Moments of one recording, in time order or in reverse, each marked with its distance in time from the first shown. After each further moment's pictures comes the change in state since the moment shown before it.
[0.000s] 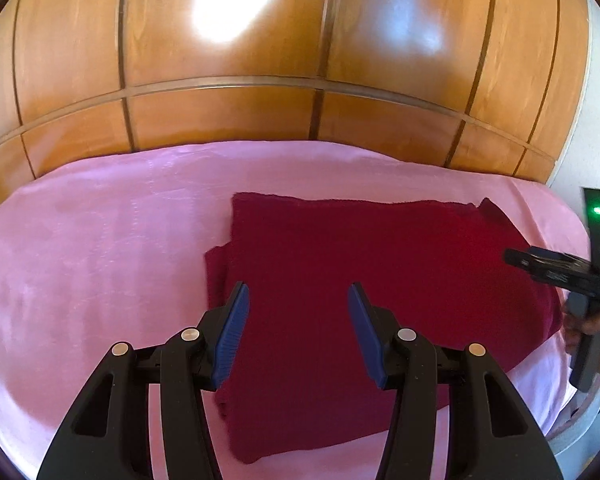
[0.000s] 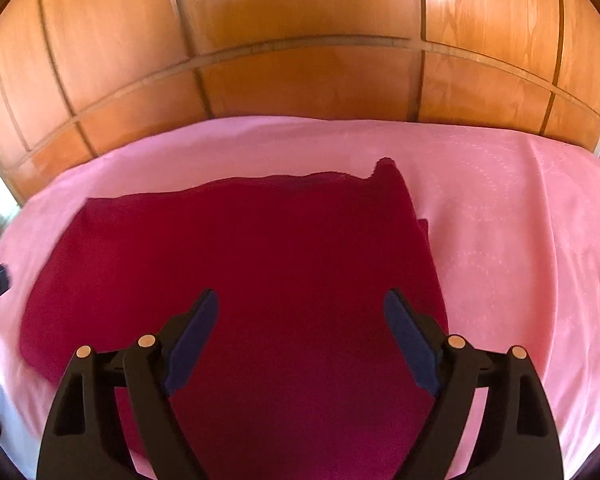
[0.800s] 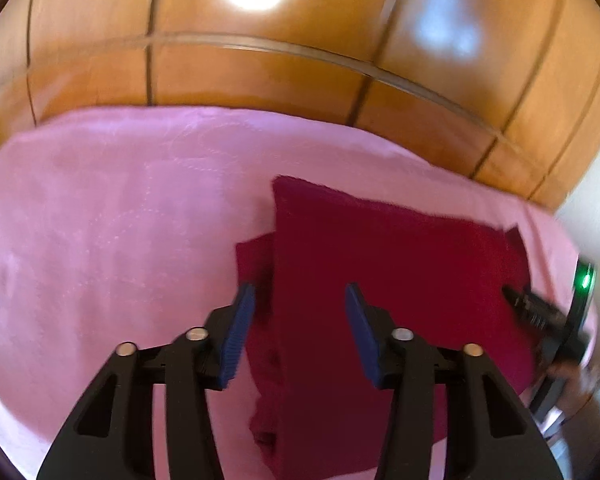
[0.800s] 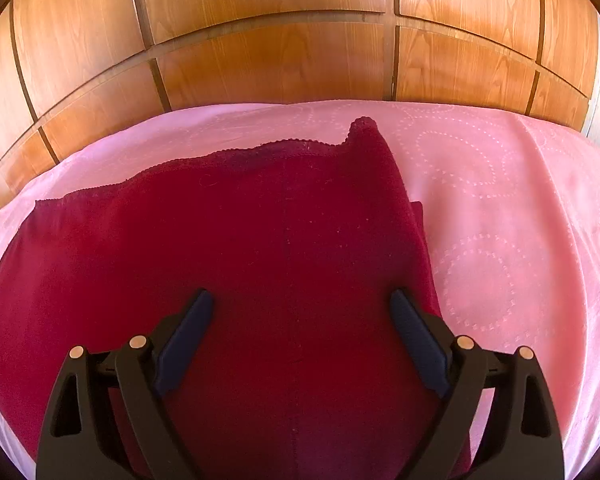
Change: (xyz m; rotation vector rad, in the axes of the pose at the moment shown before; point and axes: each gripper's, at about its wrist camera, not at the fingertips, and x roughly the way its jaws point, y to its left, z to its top) left arm 0.034 0.067 0.019 -0.199 0.101 -0.046; right arm 0.040 -0.012 -0.015 0.044 -0.038 -0.033
